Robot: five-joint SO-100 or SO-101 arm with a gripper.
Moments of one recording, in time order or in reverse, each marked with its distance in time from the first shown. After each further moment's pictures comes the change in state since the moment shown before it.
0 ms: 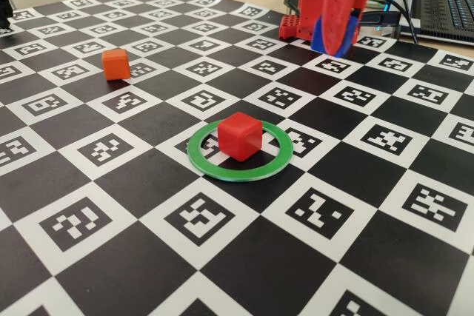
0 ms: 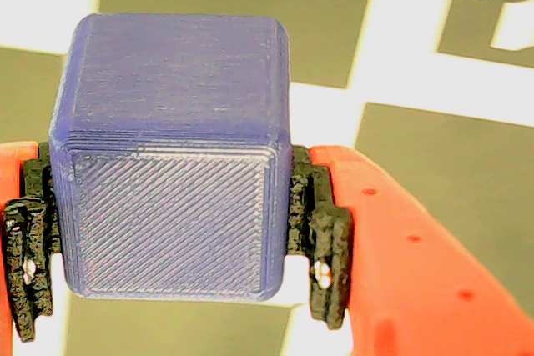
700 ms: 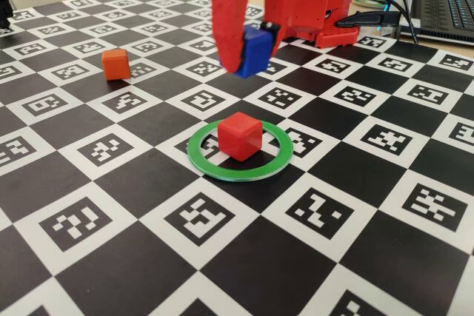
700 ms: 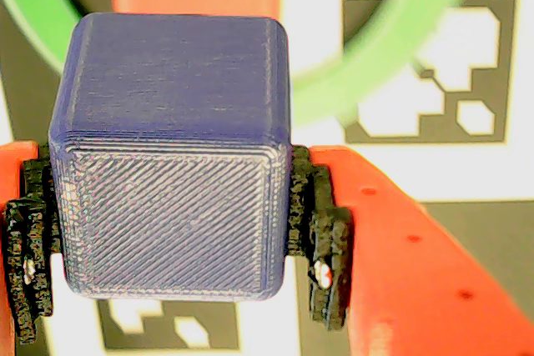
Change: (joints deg) arm 12.9 -22.4 -28.2 1.4 1.1
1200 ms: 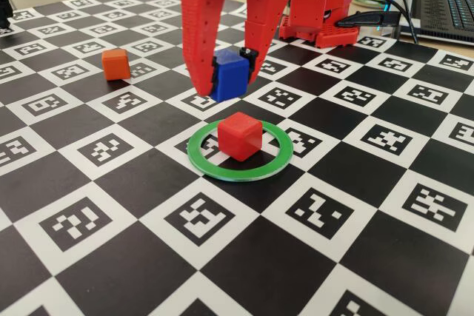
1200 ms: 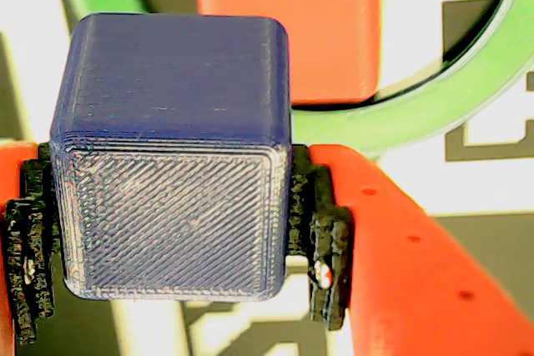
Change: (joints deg) arm -0.2 -2.7 1.8 -5.9 3.6
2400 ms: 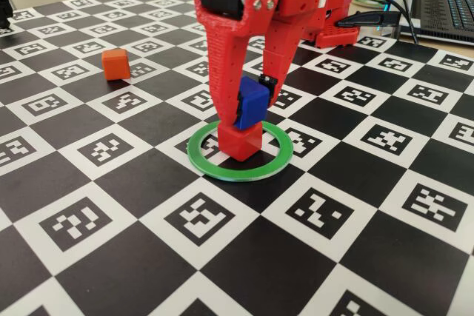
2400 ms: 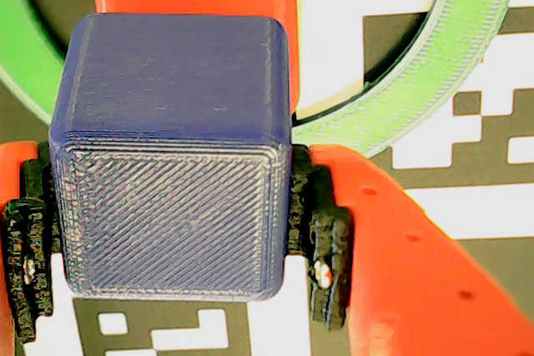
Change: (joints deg) arm -2.0 -1.8 1.1 -1.0 -0.8
